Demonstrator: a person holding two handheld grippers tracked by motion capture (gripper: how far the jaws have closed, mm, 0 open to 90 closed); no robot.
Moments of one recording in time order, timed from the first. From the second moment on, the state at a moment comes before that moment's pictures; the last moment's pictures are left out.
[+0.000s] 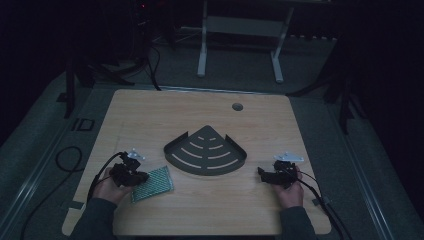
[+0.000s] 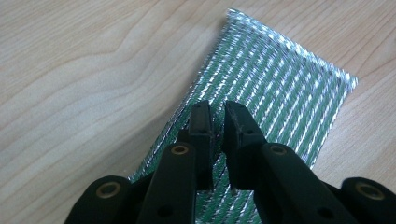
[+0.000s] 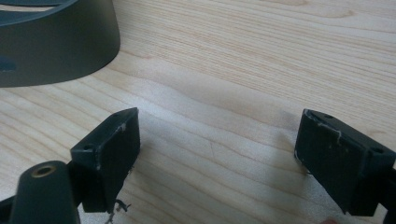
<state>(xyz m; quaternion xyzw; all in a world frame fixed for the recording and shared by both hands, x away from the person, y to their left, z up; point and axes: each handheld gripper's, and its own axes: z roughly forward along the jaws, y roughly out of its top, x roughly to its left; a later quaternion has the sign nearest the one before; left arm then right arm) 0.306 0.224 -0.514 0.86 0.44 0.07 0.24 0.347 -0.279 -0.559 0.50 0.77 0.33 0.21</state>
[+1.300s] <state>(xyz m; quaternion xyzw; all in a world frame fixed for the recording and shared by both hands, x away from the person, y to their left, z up) 0.335 0.222 -0.501 0.89 0.42 0.05 0.18 0.347 -0.278 -0.560 0.50 0.77 0.33 0.21</state>
